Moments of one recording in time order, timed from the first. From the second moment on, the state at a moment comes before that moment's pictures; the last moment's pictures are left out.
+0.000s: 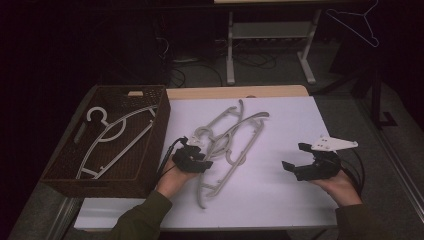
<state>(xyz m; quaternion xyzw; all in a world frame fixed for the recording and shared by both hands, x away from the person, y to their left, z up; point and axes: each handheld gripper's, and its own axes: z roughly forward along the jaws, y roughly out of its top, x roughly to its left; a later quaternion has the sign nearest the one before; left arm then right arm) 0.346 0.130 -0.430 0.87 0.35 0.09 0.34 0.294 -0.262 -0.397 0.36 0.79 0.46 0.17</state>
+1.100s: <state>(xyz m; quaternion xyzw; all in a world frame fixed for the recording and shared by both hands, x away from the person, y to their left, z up) 0.349 0.111 -0.434 0.89 0.30 0.15 0.30 0.295 -0.261 -0.398 0.36 0.80 0.46 0.17</state>
